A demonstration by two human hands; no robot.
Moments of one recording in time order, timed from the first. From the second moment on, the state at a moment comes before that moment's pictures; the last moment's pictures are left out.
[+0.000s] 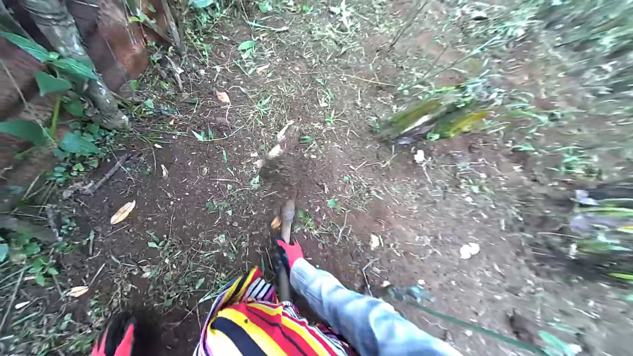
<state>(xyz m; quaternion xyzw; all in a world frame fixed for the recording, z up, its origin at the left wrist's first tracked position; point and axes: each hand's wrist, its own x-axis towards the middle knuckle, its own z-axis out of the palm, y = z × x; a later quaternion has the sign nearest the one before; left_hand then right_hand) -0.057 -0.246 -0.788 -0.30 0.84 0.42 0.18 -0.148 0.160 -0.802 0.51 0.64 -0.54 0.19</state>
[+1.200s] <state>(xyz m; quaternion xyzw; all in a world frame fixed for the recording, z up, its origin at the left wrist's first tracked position) -0.049 -0.247 -0.799 -0.32 0.86 0.37 0.14 -0.272 0.161 -0.768 0.43 0.67 -0.60 0.09</state>
